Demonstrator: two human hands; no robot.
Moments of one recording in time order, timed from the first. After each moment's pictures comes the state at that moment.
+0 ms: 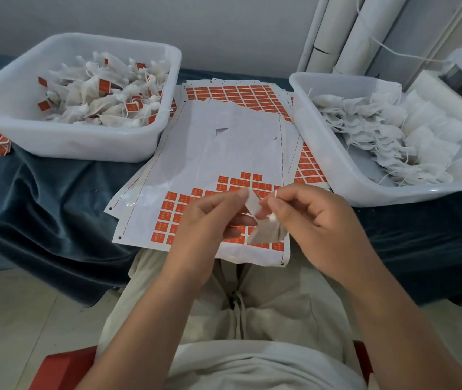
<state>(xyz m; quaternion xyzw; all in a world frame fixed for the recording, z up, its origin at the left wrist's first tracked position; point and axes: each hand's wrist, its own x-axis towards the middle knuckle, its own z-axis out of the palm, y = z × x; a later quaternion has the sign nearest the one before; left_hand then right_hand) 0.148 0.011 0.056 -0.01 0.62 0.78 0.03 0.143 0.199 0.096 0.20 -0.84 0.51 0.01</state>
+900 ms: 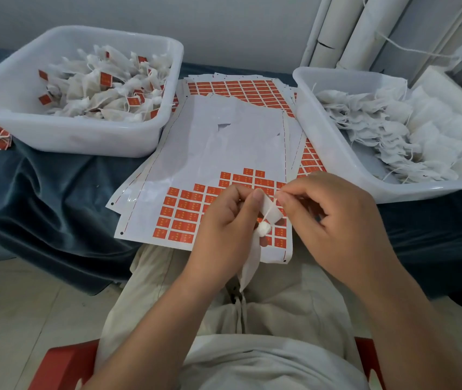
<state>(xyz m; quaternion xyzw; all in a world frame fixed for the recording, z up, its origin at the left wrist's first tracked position) 0.158 0.035 0.060 0.00 0.70 0.71 -0.03 0.146 0.202 0.107 0.25 -0.90 0.29 0.20</state>
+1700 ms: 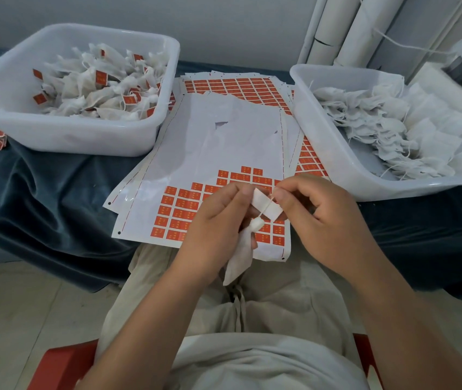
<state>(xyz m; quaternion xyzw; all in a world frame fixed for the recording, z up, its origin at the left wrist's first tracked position) 0.156 0.024 0.067 0.00 0.69 0.72 0.04 0.137 0.201 0.095 0.18 -0.90 0.39 0.07</state>
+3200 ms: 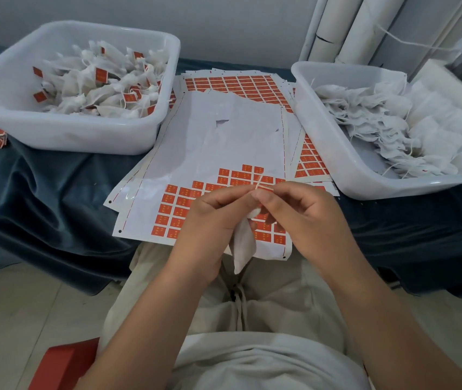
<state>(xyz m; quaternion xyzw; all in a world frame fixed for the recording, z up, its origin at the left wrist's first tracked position) 0.149 0.016 0.055 -0.04 0.58 0.81 0.09 0.138 0.185 0.077 0.11 -0.81 0.58 0.00</state>
